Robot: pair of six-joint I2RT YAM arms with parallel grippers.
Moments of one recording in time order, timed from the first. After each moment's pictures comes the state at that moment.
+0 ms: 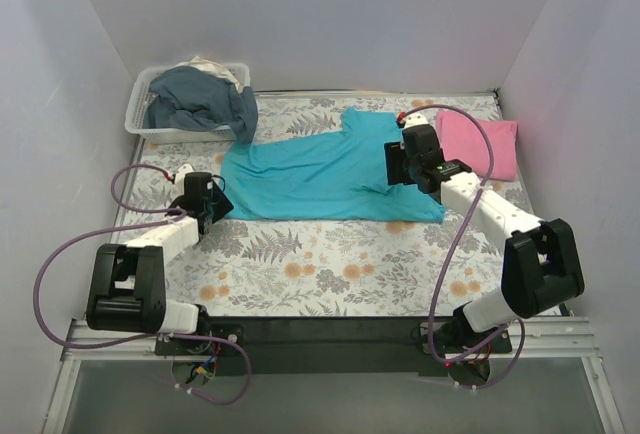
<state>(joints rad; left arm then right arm) -0.08 1.37 0.57 0.03 -0.24 -0.62 0.42 1.50 1.06 -0.30 0.21 0.13</state>
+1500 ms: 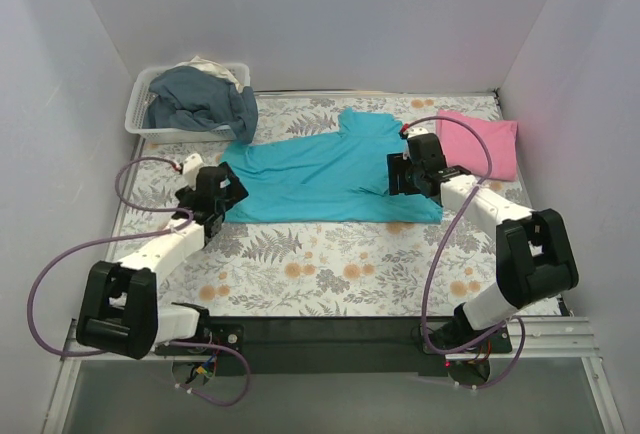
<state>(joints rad) -0.19 1.26 0.58 -0.02 -0.40 -0.64 0.36 1.52 0.96 -0.25 0.10 0.16</state>
